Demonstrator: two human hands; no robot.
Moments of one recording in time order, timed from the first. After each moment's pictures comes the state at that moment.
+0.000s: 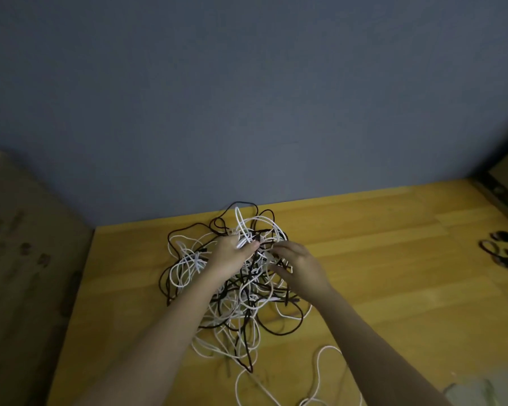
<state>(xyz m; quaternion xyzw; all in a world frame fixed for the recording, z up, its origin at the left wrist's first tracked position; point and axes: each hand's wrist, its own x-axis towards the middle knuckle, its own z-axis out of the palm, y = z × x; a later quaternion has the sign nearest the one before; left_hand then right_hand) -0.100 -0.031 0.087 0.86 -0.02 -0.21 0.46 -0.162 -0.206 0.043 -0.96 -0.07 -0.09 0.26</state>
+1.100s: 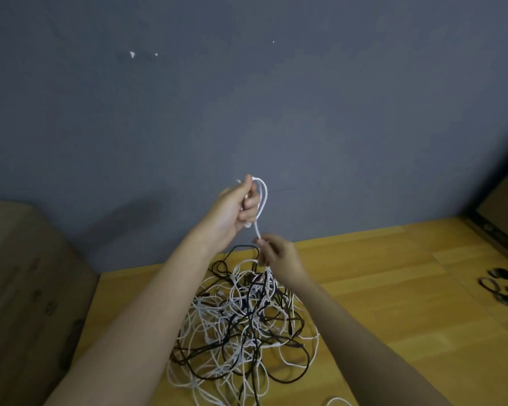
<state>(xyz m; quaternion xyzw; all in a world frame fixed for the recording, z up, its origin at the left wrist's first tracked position) -0.064 -0.047 0.260 0.55 -0.14 -0.21 0.80 -0.107 -0.166 0.147 -0.82 0.02 -0.08 0.57</state>
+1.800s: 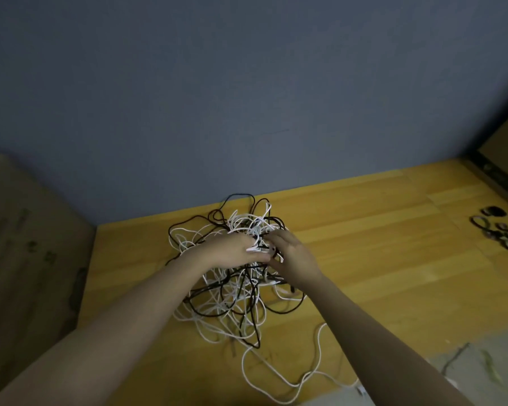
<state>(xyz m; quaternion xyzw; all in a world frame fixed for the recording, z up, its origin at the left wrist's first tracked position) -0.107 -0.023 0.120 0.89 -0.33 -0.29 0.12 -0.179 -0.189 0.042 -0.96 -0.06 -0.12 0.27</state>
